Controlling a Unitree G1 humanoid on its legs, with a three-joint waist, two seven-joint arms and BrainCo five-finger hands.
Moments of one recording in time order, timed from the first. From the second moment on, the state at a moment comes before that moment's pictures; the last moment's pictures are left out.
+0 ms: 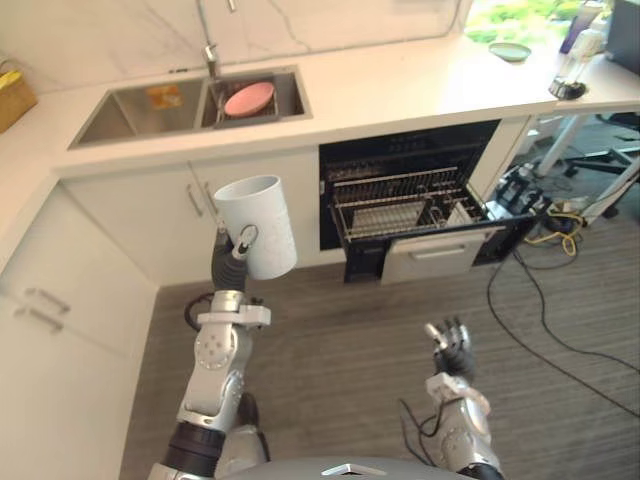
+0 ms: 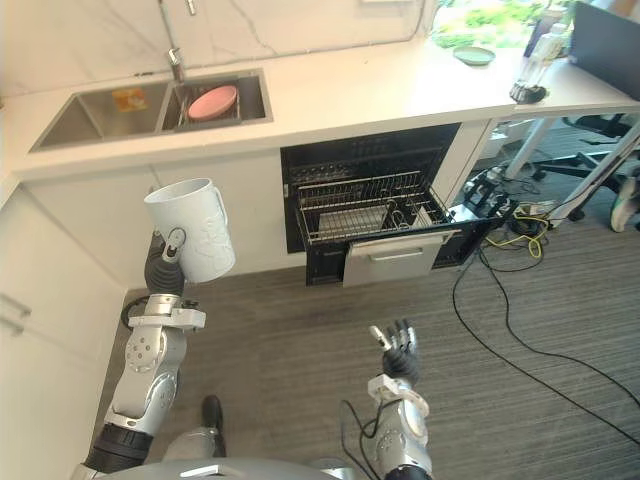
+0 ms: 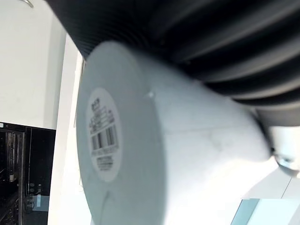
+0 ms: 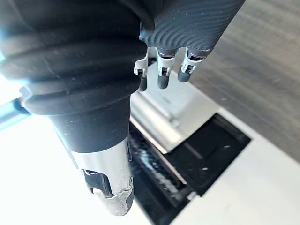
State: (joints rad) left arm -0.03 0.02 -0.20 -0.06 -0.25 -0.34 0.15; right arm 0.08 -0.15 -0.18 0.49 0.76 -0.32 0.08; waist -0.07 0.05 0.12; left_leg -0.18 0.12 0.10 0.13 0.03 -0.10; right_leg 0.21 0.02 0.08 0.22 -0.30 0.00
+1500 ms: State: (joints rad) left arm 0.04 0.08 -0.21 -0.14 -0.12 -0.42 0.13; right arm 0.14 -0.05 -0.12 0.05 0.67 -0.23 0.23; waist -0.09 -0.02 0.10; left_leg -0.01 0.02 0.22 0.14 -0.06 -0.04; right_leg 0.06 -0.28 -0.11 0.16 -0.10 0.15
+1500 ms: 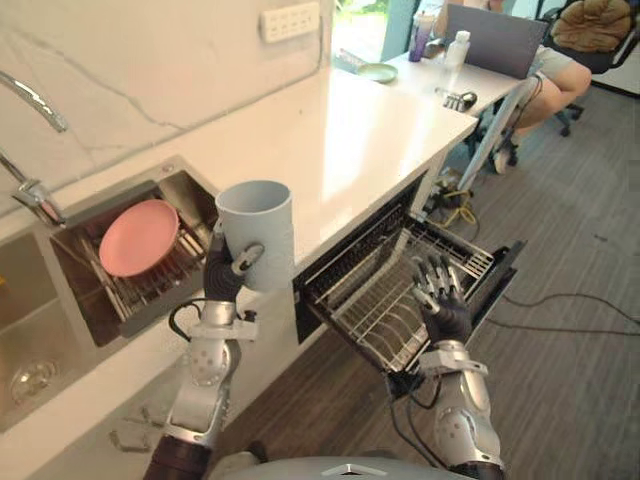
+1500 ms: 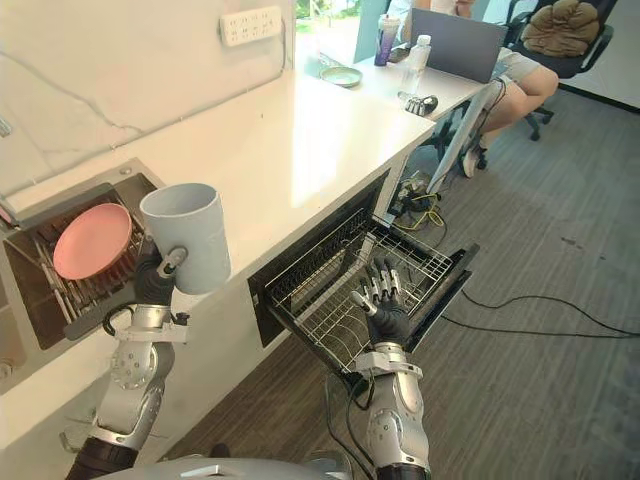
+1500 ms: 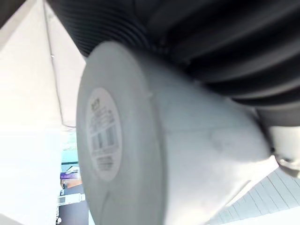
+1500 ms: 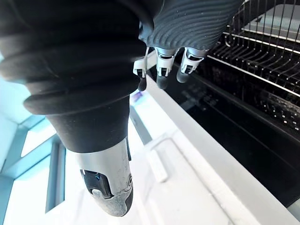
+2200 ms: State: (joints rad) left arm -0.14 0.03 -0.22 -0.12 -0.01 -0.37 0.37; right arm 0.07 -0.06 -0.12 -0.17 0.75 -0.16 0.28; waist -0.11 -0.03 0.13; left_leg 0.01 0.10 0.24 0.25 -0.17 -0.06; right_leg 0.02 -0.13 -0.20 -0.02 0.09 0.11
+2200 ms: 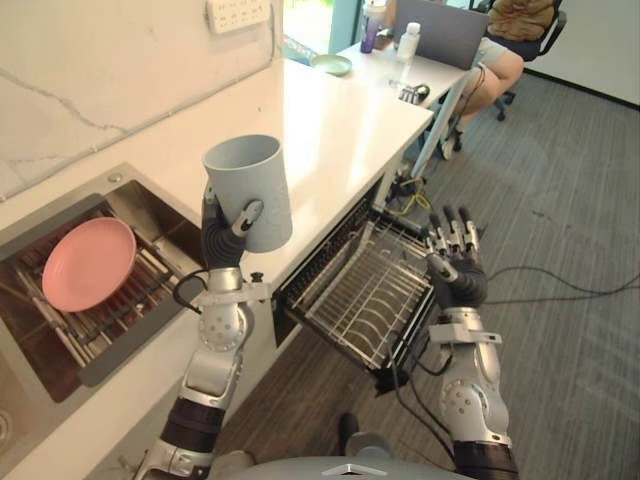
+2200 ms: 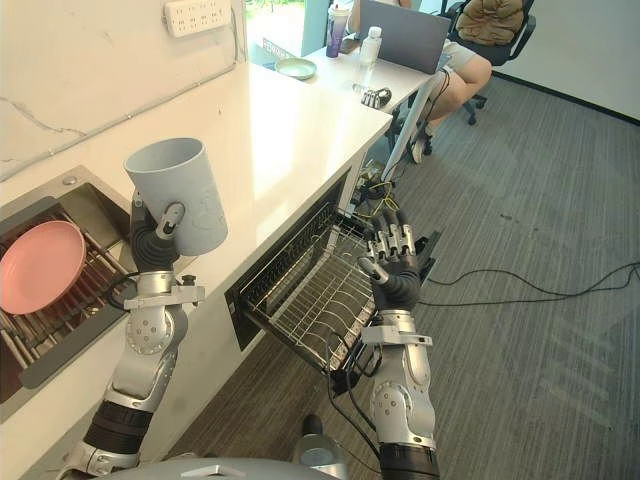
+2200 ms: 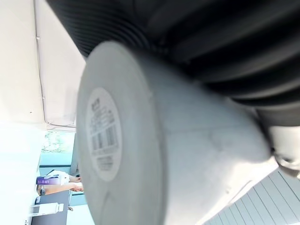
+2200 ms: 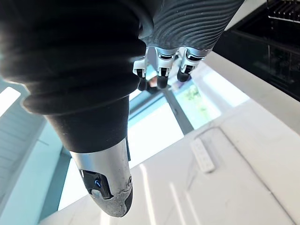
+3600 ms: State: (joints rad) left arm -0.31 0.08 -0.46 0.15 0.95 -0.01 1.04; right arm -0.20 -0.13 0.30 -0.18 0.98 -0.04 0.16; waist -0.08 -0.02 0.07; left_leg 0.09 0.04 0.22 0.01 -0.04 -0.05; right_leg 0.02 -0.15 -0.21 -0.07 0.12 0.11
